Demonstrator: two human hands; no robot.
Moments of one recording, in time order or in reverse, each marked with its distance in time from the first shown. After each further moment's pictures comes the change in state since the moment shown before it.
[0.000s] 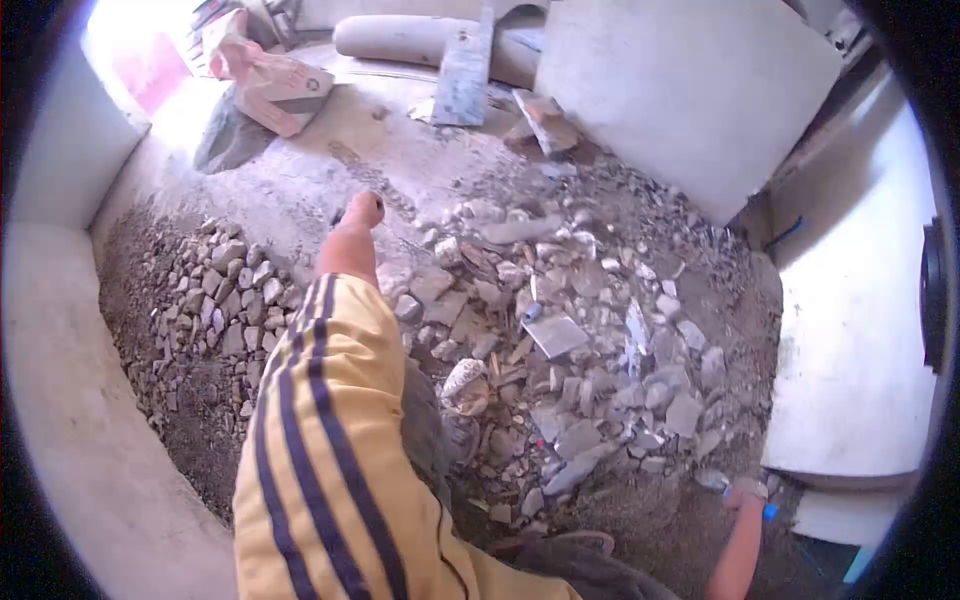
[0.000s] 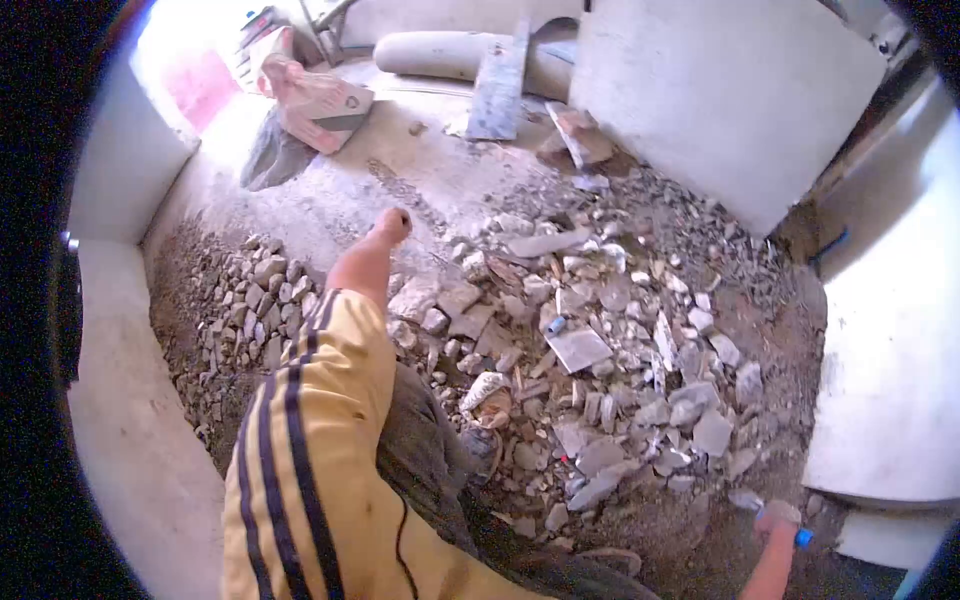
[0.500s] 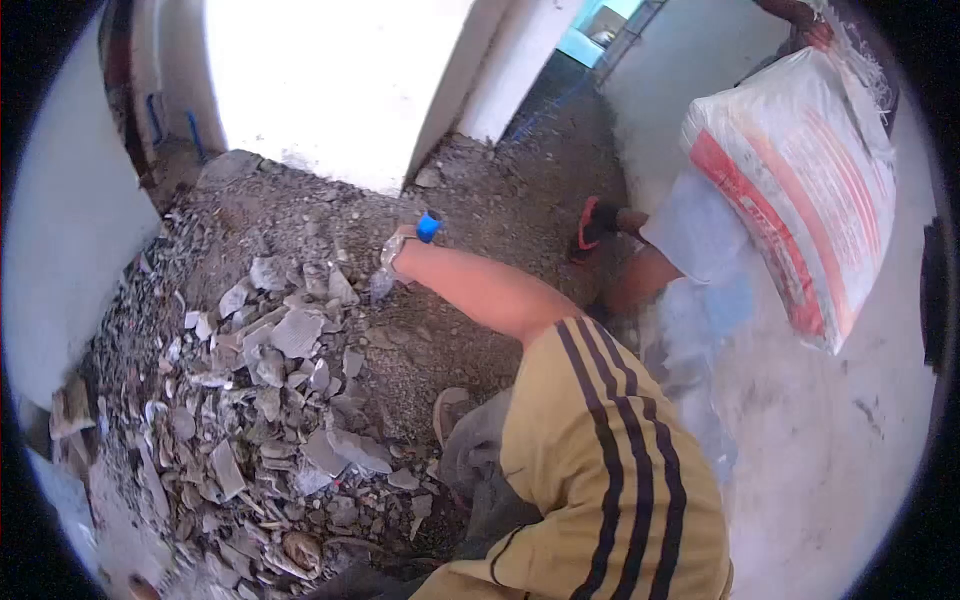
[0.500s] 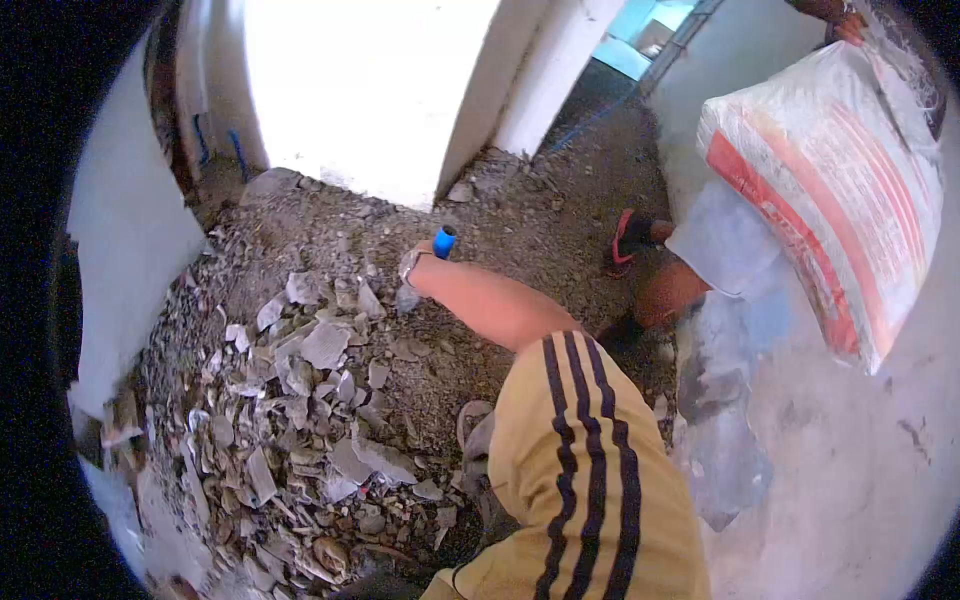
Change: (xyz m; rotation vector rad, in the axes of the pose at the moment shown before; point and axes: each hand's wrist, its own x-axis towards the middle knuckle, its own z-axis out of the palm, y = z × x) left_hand 0.102 0.336 0.072 -0.064 -0.277 0.773; right_hand -0.063 -0.075 -0.056 0.638 0.261 -0.079
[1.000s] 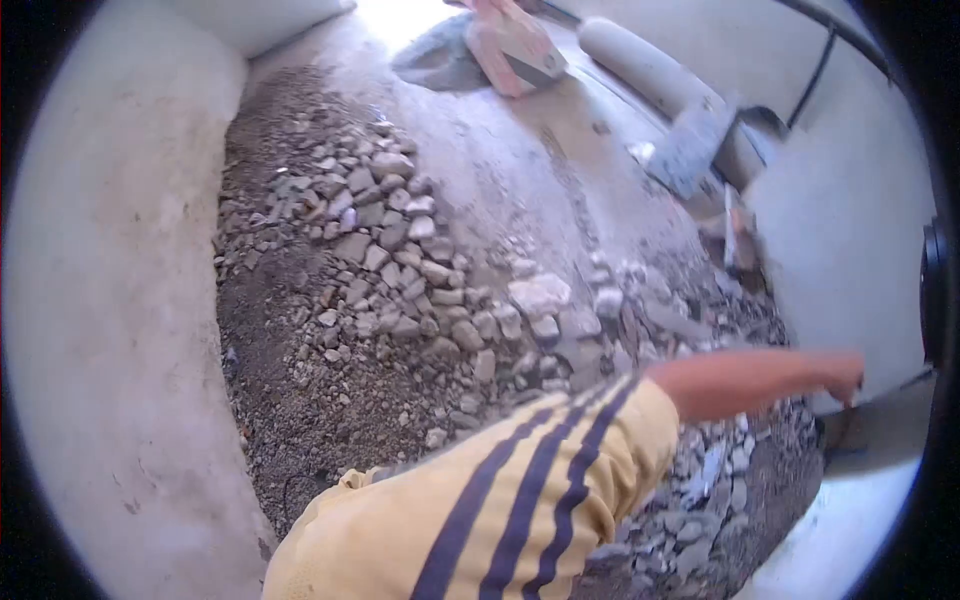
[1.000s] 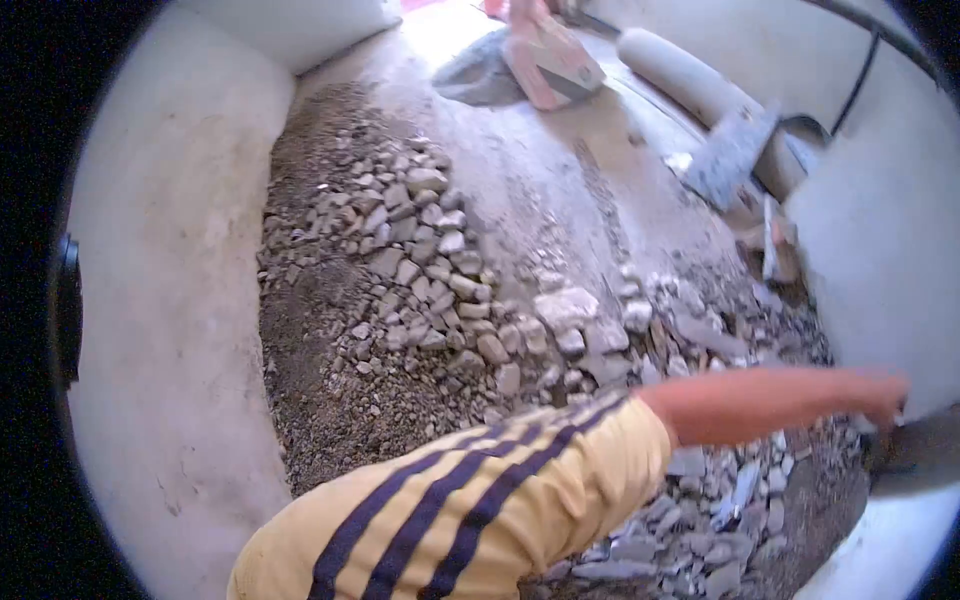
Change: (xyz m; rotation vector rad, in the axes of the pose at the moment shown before) left_hand -0.023 0.328 -0.136 -0.608 0.283 0.230; right_hand 0.108 -0.133 -0.058 -0.286 0.091 -0.255
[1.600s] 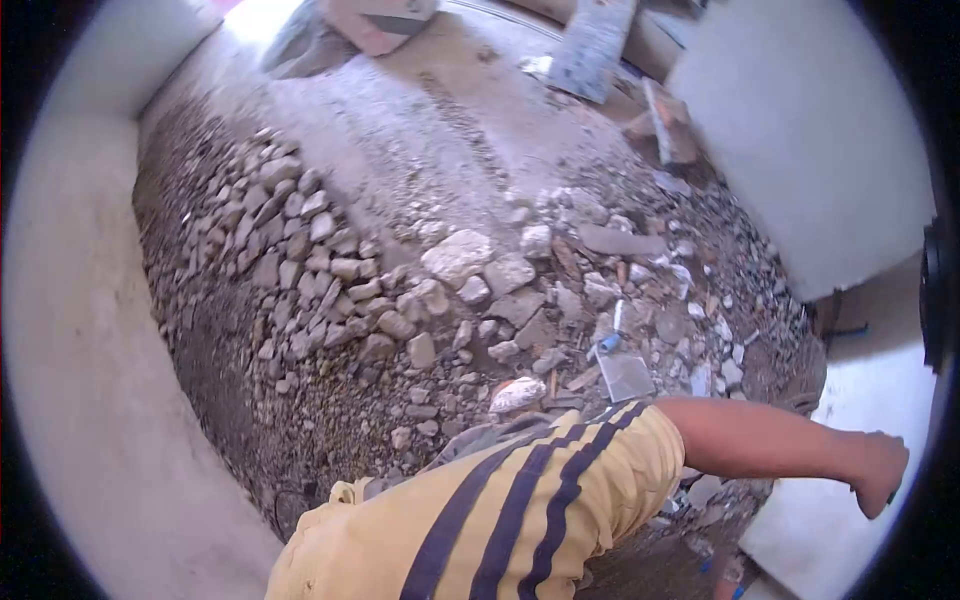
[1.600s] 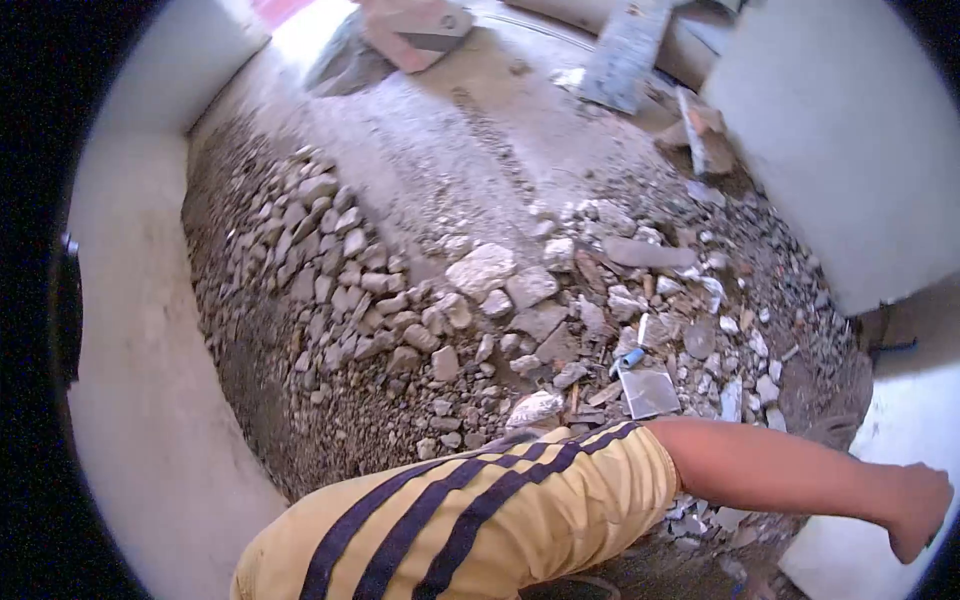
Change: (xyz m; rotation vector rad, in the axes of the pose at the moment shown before) left_hand -0.056 0.194 0.065 -0.343 -0.189 0.406; right_hand -0.051 0.061 0.035 -0.104 -0.225 0.193
